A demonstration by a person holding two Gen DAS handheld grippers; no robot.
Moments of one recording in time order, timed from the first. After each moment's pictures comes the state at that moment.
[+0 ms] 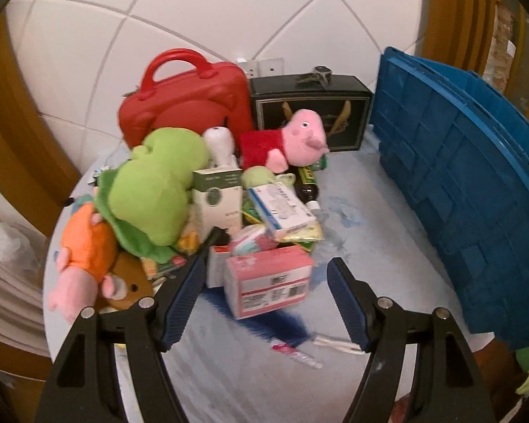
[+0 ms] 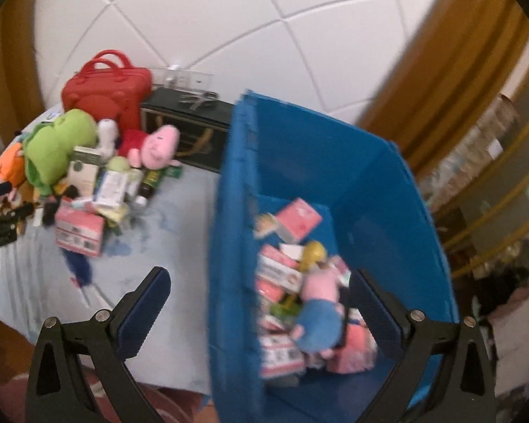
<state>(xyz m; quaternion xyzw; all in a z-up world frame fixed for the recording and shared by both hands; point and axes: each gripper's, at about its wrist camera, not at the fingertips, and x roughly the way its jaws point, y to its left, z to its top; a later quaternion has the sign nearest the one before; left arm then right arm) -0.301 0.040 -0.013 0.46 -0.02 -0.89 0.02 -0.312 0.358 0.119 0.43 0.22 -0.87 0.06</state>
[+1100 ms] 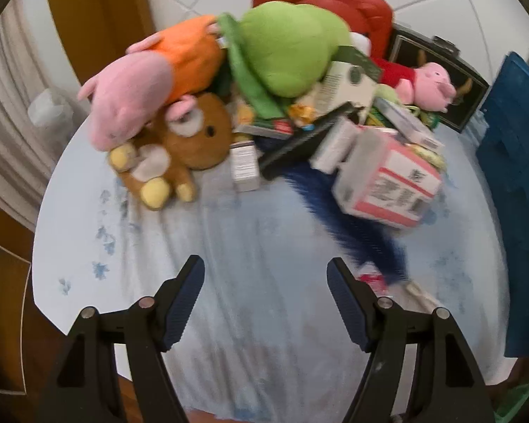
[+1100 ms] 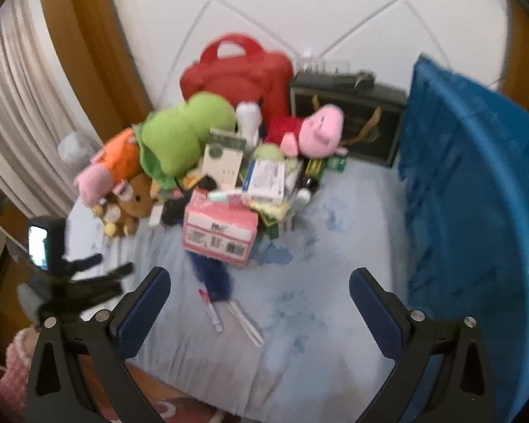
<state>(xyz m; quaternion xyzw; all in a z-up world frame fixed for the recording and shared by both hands) -0.201 -0.070 -0.156 0.50 0.12 -0.84 0.19 -0.299 0.224 -0.020 0.45 0.09 -0.83 0.31</state>
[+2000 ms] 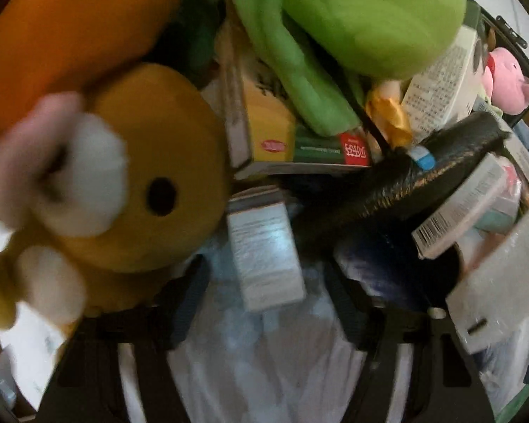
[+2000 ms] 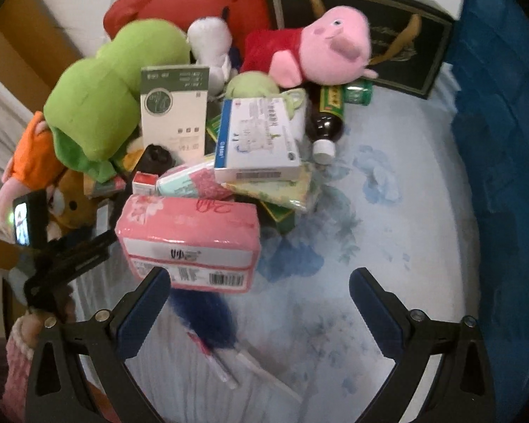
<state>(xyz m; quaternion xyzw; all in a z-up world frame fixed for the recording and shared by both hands) -0.347 -0.159 -0.269 0.56 0.12 -0.81 0.14 -0.398 0.123 -0.144 0.58 0.07 -0.78 0.23</state>
